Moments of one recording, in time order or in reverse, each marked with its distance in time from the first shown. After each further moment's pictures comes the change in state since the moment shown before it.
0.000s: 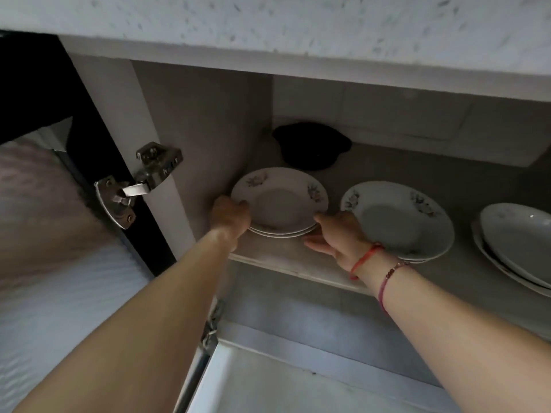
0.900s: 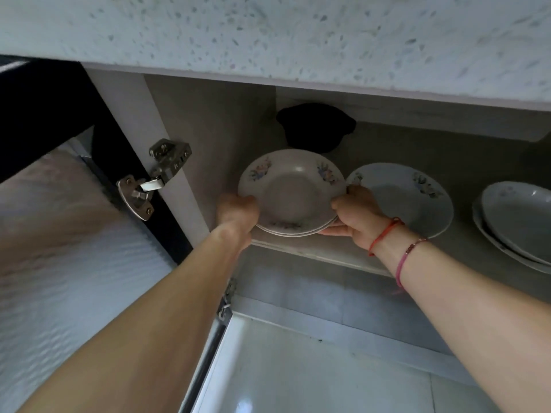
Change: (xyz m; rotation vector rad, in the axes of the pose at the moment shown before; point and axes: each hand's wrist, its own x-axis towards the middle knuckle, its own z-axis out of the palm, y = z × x) left_hand -0.047 0.010 -0.014 -0.181 0.018 -0.121; right_hand -0.027 -0.025 -0.017 -0.114 -0.025 -0.001
